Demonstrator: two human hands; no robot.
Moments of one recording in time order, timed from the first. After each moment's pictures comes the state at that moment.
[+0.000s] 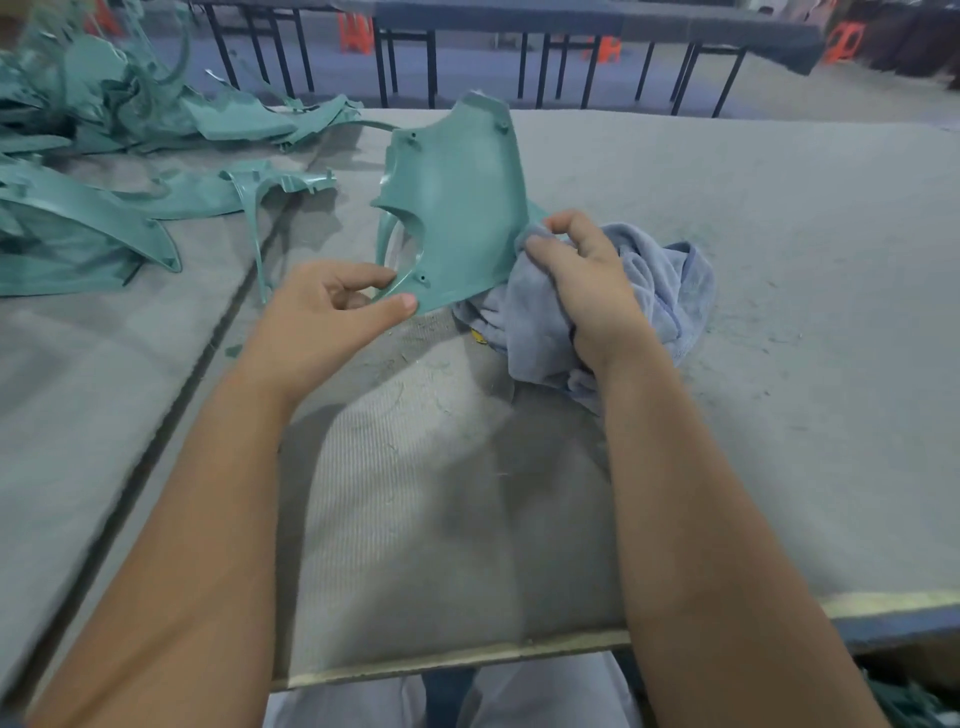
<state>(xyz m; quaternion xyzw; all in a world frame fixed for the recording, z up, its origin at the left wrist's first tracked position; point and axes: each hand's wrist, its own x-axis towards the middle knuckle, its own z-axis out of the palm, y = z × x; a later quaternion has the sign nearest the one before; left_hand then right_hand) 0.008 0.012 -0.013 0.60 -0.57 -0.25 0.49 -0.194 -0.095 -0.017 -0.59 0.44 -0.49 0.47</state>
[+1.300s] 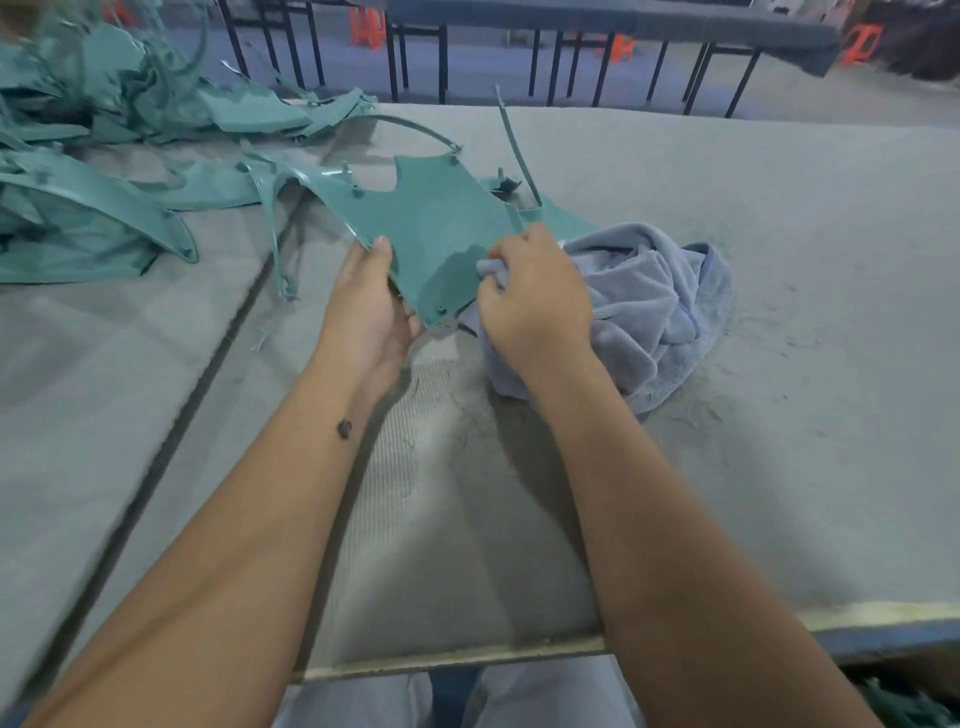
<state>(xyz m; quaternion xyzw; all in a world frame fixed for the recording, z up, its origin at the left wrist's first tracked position) -0.019 -0.037 -0.030 0.44 -0.25 -0.47 0.73 -0.149 -0.073 -0.023 -0.79 0.51 -0.33 0.05</state>
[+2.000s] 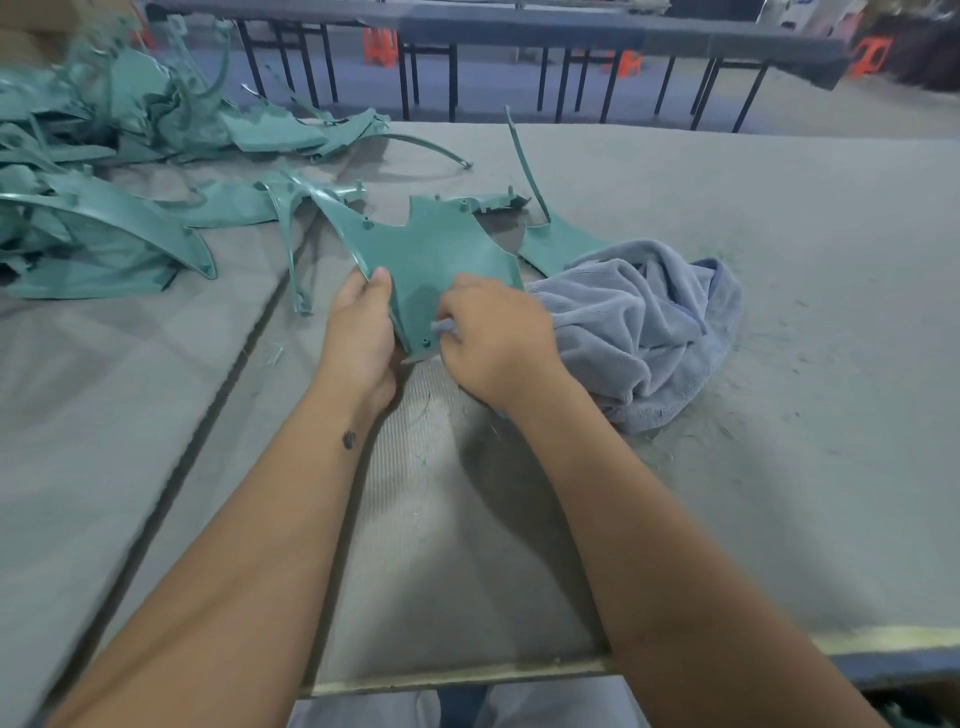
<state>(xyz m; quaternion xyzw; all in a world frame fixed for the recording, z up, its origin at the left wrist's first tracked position) -0.007 -0.038 -0.038 0.50 -0.27 -0.40 0.73 -0.124 -0.060 -0.026 -0.89 0.39 -0.23 -0.03</state>
